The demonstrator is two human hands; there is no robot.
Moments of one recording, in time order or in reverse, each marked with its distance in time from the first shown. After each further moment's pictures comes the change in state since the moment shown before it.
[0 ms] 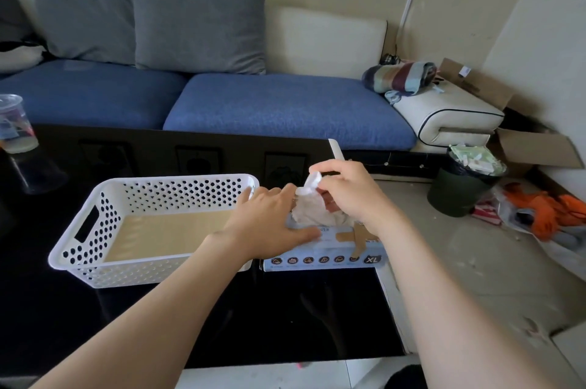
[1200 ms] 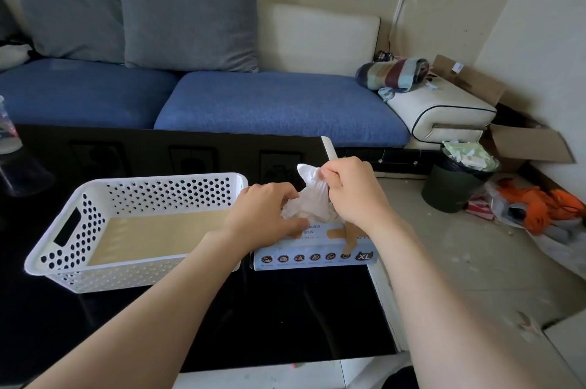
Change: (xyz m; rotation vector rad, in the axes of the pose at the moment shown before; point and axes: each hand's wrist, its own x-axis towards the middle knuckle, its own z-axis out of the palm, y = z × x) left_hand 0.019 0.002 0.009 -0.186 0.057 -0.039; right_hand 0.008 0.023 -0.005 -0.433 0.204 -0.190
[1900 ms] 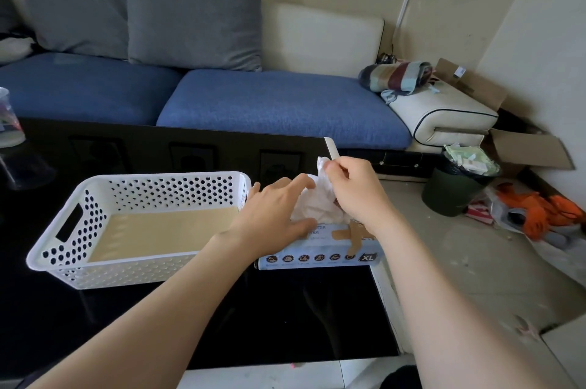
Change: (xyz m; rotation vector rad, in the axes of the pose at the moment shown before) left_hand -0.009 0.006 0.004 -0.005 0.058 0.130; right_hand 0.000 -0.009 -0.003 0.315 -0.016 0.125
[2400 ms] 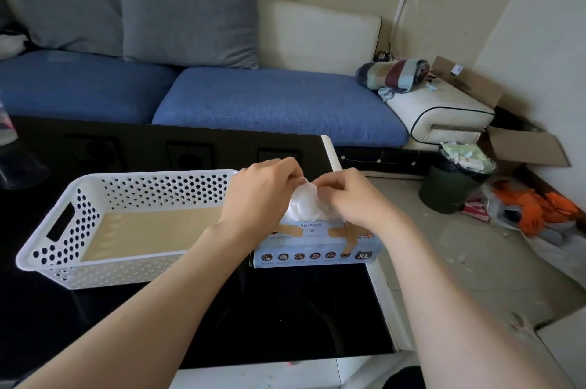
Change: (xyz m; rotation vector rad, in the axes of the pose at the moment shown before) left_hand 0.006 0.010 -0.016 0.034 0.431 0.071; right_hand -0.005 0.010 -0.008 -0.064 -0.310 0.059
